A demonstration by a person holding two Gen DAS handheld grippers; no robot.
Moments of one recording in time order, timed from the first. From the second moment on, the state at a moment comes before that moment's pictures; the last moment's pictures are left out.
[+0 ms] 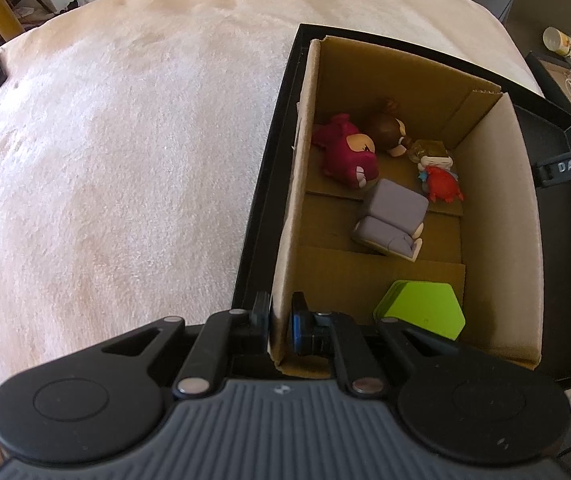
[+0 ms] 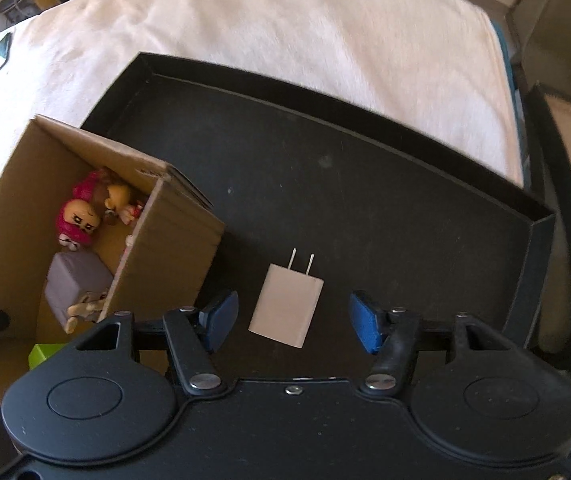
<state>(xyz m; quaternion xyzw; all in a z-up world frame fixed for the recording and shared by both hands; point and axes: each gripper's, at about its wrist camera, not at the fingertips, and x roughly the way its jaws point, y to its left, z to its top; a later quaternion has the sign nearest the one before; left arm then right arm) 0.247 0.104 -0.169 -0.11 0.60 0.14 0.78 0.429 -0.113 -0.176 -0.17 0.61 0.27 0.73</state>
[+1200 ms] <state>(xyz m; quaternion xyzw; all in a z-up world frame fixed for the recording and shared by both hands) 0.249 0.101 -0.169 -0.10 0.60 0.14 0.78 0.423 -0.108 -0.124 -0.18 0.56 0.28 0.76</state>
